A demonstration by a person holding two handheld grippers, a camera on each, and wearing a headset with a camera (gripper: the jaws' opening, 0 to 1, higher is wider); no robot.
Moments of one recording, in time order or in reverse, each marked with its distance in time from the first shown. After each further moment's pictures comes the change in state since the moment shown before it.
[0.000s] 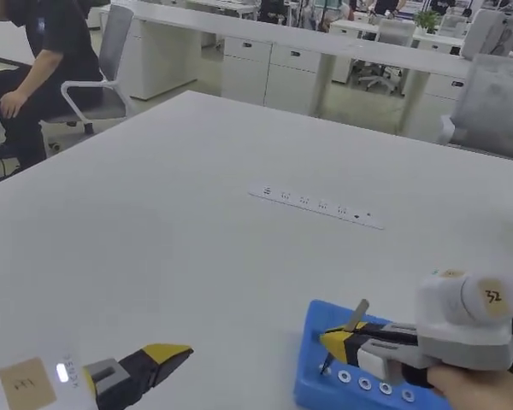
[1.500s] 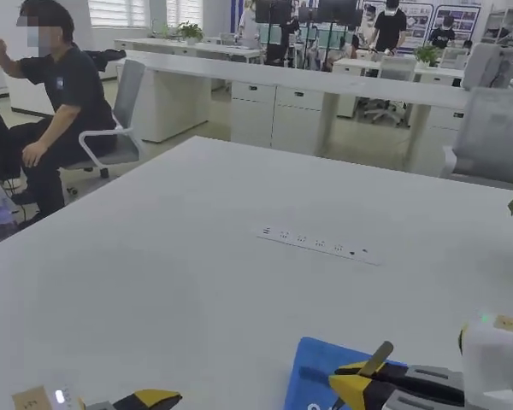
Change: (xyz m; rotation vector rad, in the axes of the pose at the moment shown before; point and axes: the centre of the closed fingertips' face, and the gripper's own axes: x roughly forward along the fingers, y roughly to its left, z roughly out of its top) left arm 0.000 -0.002 -0.002 -0.065 0.011 0.013; right arm -0.085 0.055 0.026 -0.068 -0.150 0.081
